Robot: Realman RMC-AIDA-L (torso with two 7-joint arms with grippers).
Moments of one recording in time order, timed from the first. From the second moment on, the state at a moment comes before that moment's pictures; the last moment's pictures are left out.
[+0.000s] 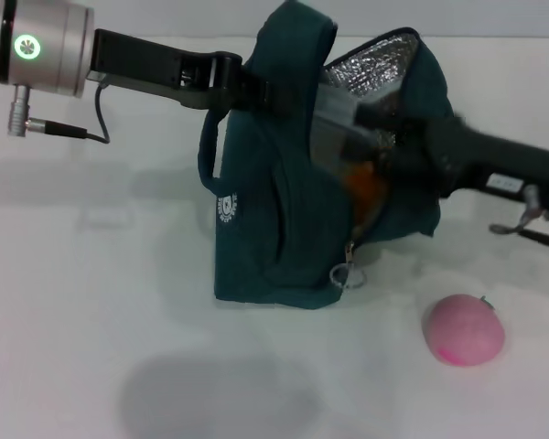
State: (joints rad) left arm -0.78 -2.02 0.82 0.90 2.03 1.72 -2.47; right arm 0.63 2.02 -1.19 -0.32 -1.21 -1.59 1.22
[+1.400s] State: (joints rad) left arm -0.77 -2.00 0.82 0.86 2.03 1.69 -2.45; right arm 0.31 2.01 -1.22 -1.59 -2.28 -1.70 2.34
